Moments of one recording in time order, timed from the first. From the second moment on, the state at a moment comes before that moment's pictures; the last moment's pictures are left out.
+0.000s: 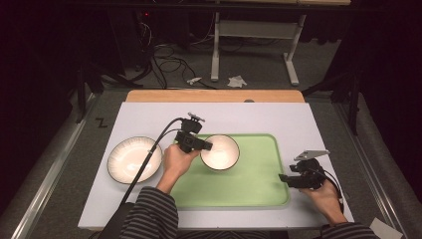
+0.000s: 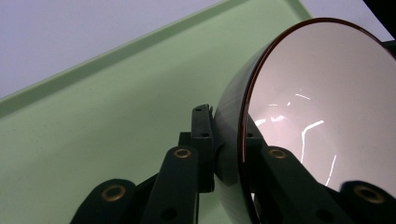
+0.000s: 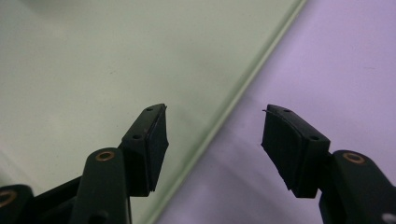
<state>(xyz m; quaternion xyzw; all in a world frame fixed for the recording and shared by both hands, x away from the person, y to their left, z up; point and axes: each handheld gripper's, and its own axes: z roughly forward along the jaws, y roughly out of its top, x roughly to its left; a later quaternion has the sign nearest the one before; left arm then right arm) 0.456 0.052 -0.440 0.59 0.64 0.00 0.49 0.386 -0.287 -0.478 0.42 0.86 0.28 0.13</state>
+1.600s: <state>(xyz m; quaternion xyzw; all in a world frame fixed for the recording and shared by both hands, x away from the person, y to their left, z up) 0.477 0.035 -0.489 0.59 0.67 0.02 0.45 0.385 -0.288 -0.477 0.42 0.85 0.28 0.13</state>
